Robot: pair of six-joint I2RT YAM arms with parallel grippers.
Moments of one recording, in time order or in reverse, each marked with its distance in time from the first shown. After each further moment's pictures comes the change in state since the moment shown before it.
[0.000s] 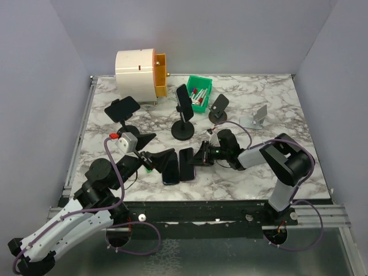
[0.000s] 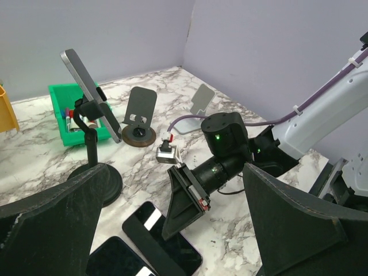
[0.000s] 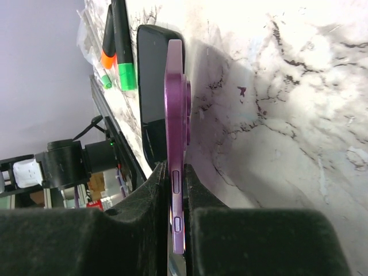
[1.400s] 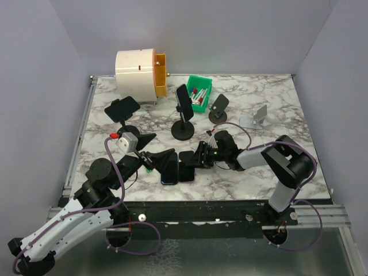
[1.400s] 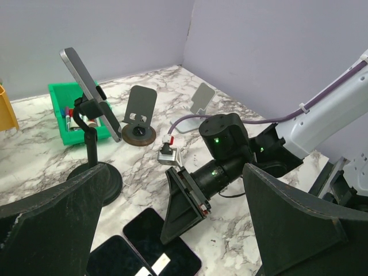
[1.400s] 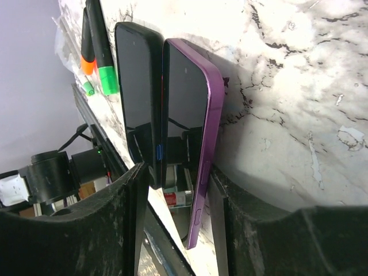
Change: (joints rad) left arm 0.000 0.003 0.000 -0.002 0.004 -0.001; right arm 0.037 -0.021 0.010 -0.096 0.111 0.010
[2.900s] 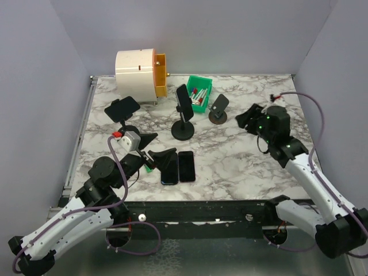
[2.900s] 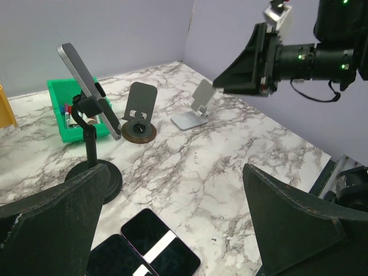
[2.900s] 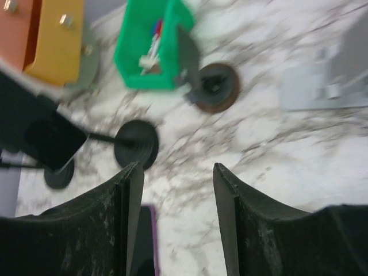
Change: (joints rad) left arm 0.000 0.020 0.000 0.004 0.000 -0.008; right arm -0.221 -0.732 0.236 -0.756 0.618 -0.343
